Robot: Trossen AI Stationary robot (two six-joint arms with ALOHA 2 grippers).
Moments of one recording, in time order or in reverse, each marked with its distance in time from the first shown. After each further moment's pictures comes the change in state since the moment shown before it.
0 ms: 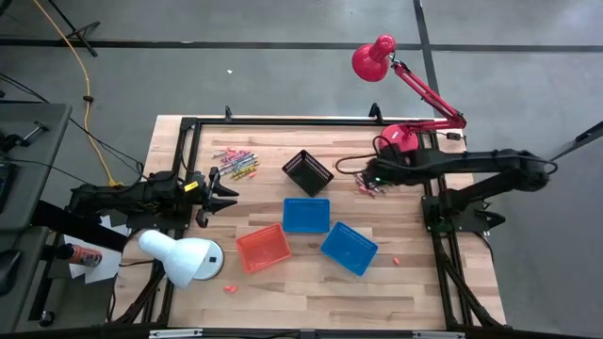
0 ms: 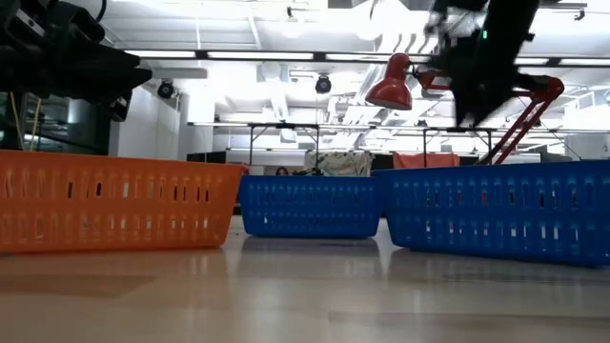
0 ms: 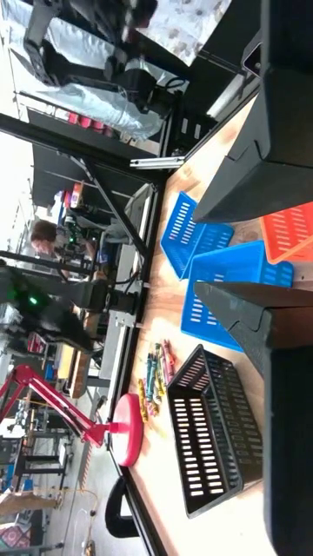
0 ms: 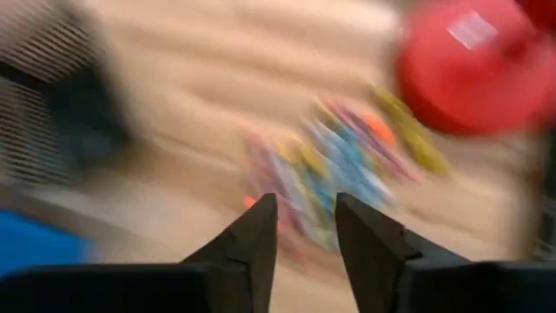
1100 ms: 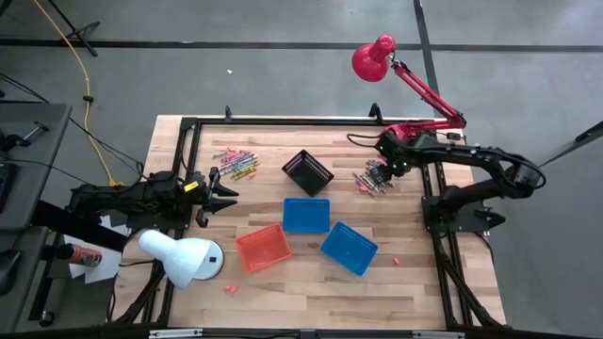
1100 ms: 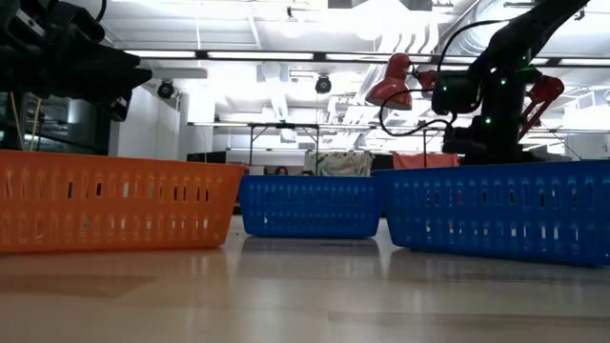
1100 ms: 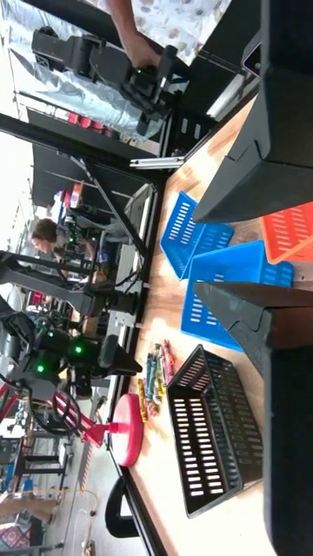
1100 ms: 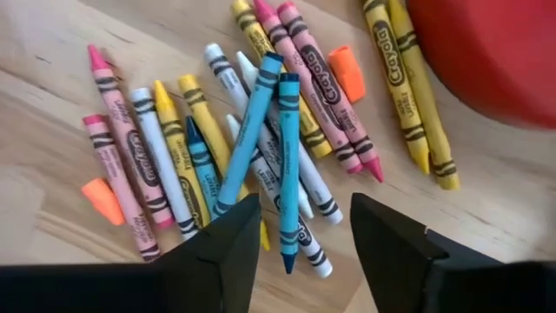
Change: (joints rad) left arm 0.000 0.000 0.000 0.000 0.000 0.000; right arm -0.521 0.061 -0.319 0.411 -0.380 -0.627
